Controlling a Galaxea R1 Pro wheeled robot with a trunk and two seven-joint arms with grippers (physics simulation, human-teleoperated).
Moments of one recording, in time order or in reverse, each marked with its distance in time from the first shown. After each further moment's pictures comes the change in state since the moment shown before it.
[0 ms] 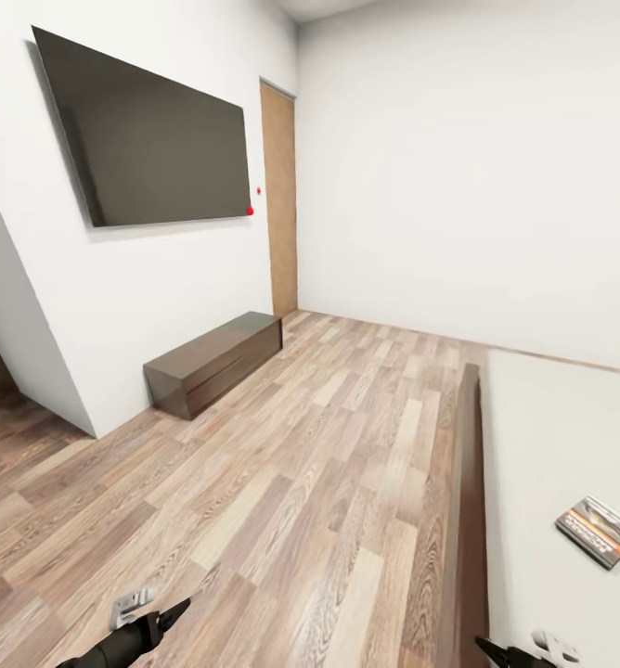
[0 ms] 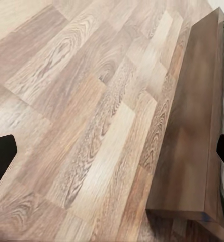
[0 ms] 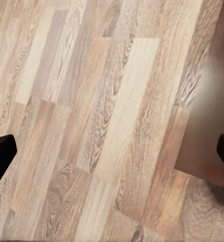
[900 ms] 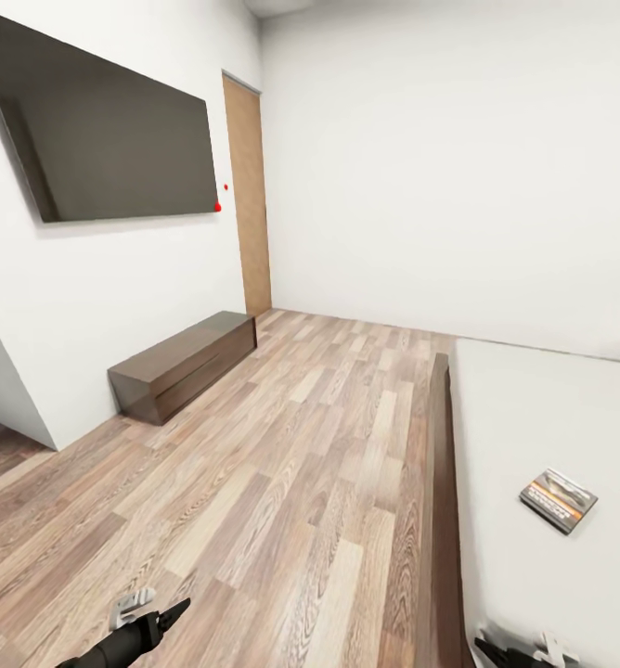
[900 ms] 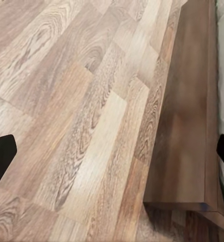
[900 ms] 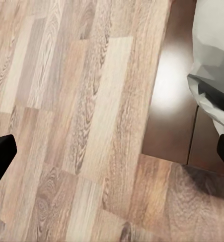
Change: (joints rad) left arm 0.000 0.000 0.000 0.000 0.000 0.000 0.000; right arm 0.000 0.001 0.000 0.004 0.001 0.000 -0.002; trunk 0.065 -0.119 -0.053
